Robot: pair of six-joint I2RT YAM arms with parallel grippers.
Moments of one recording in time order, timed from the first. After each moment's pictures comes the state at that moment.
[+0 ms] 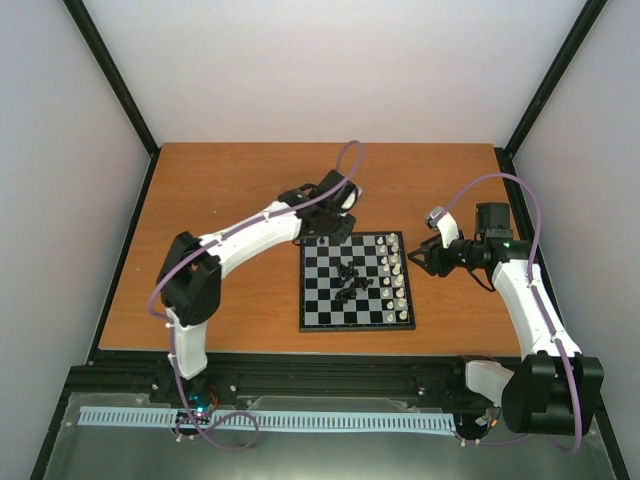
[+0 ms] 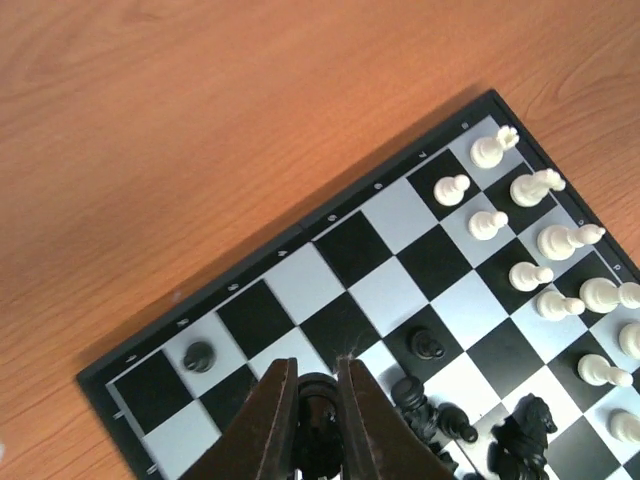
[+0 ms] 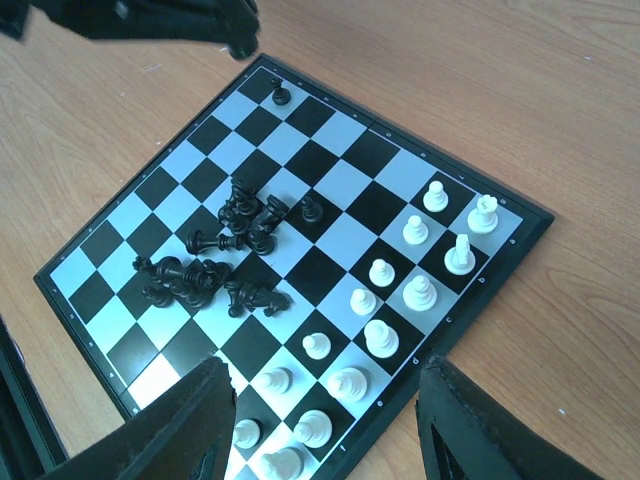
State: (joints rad) left arm -0.77 1.95 1.64 -0.68 -0.08 -0.21; right arm -0.04 1.14 0.87 -0.75 -0.72 -0.52
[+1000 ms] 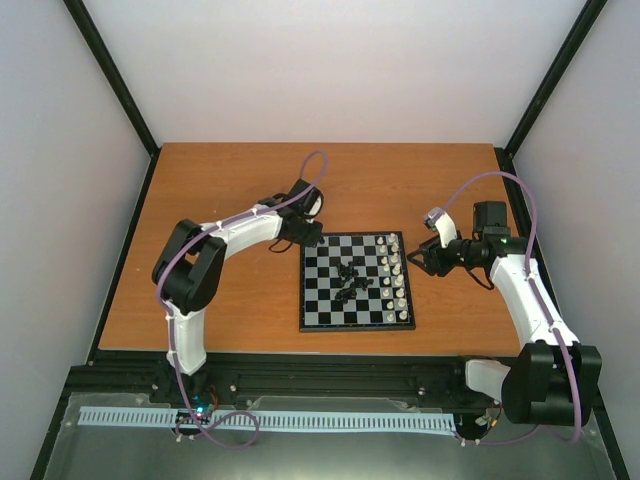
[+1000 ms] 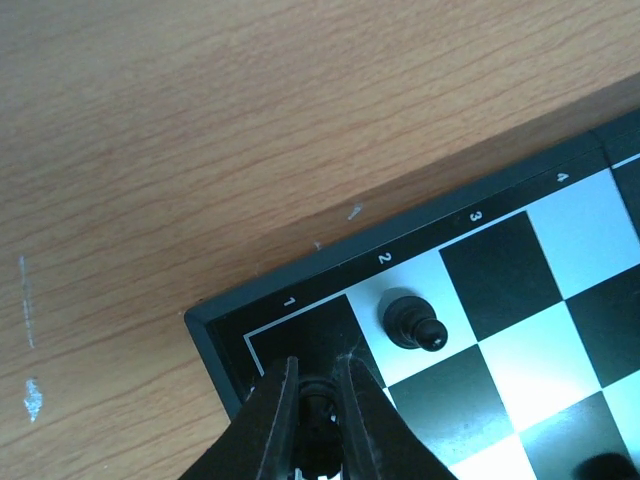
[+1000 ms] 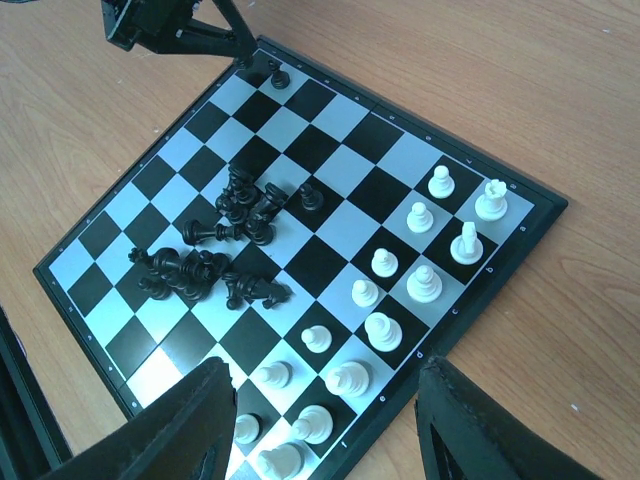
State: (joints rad) left arm -0.58 1.95 1.38 -0.52 -0.02 -0.25; right arm -0.04 1.19 0.88 -0.75 -0.73 -0.53
